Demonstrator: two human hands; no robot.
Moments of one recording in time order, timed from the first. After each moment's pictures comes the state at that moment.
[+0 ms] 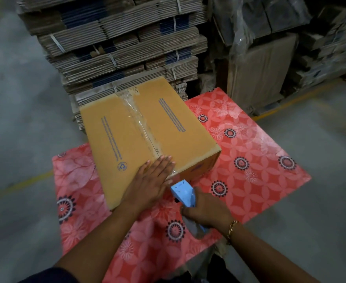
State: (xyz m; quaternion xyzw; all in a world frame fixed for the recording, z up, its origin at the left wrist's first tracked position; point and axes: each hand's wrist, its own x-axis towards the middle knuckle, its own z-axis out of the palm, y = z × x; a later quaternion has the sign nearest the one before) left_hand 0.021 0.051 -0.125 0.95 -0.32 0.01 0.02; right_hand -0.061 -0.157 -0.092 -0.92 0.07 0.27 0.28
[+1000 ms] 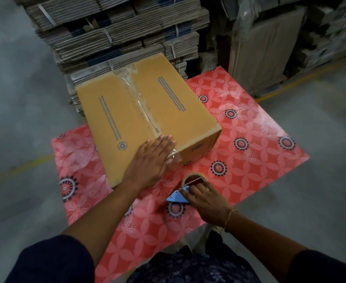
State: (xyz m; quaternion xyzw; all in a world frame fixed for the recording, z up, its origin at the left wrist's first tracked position) left_hand 0.021 0.050 -0.120 0.94 -0.33 0.01 0.01; right_hand -0.110 -0.172 -0.185 -0.95 -0.31 0.03 -0.01
